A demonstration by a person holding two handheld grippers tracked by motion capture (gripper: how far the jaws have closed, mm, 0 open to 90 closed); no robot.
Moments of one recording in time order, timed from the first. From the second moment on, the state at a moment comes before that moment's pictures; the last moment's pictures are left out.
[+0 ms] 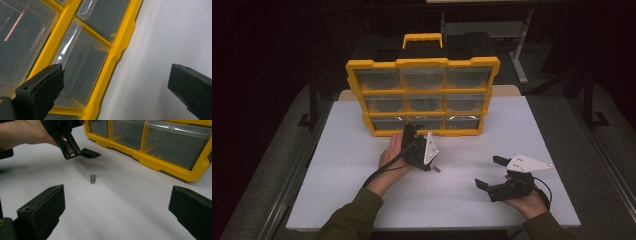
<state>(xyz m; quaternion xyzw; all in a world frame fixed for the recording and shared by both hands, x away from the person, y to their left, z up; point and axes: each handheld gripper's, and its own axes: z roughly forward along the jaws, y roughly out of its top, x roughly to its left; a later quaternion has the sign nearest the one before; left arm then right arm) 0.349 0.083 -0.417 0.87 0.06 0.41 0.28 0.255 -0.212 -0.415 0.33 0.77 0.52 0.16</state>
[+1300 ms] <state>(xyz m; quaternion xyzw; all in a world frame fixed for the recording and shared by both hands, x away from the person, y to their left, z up) 0.338 0.069 -0.426 0.84 0.00 0.51 0.19 0.257 -0.213 -0.416 0.33 0.77 0.51 0.16</state>
